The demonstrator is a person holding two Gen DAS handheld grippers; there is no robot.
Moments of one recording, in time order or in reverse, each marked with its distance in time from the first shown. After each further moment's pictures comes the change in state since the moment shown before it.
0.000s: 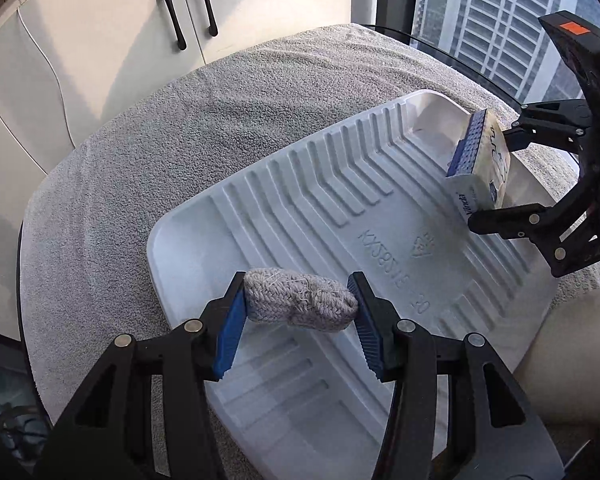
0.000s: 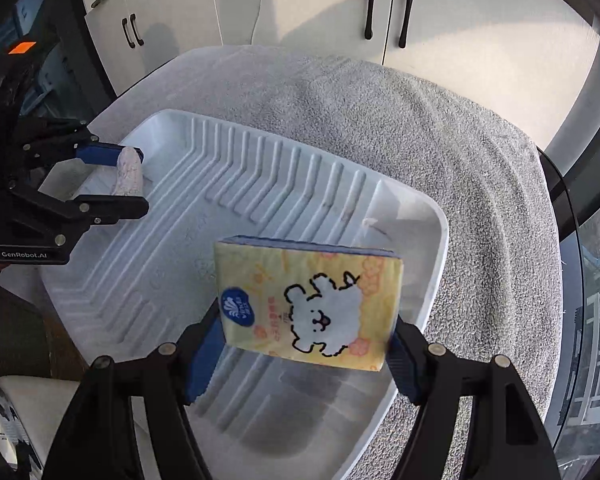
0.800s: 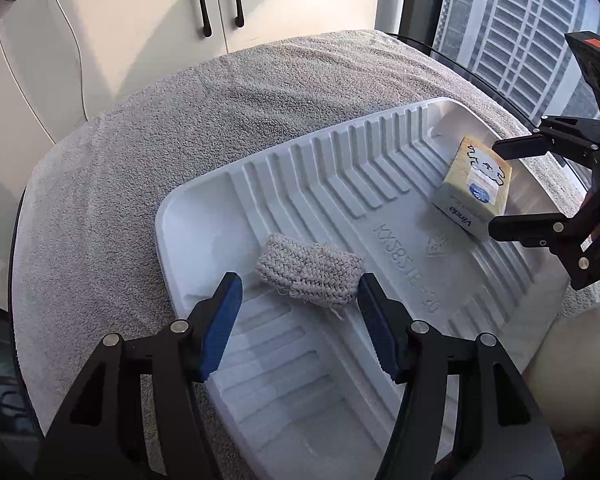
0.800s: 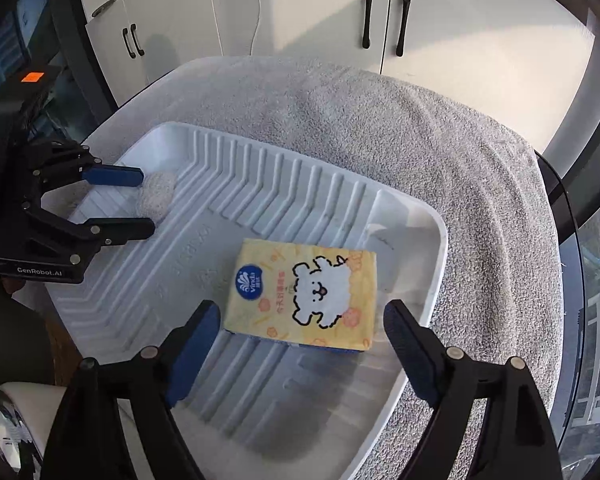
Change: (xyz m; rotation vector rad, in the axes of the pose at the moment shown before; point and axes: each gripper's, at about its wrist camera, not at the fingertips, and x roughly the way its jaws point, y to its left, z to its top) left arm 0.003 0.011 -0.010 -0.101 -0.026 0.005; right arm -0.005 -0.005 0.000 0.023 -0.037 0.005
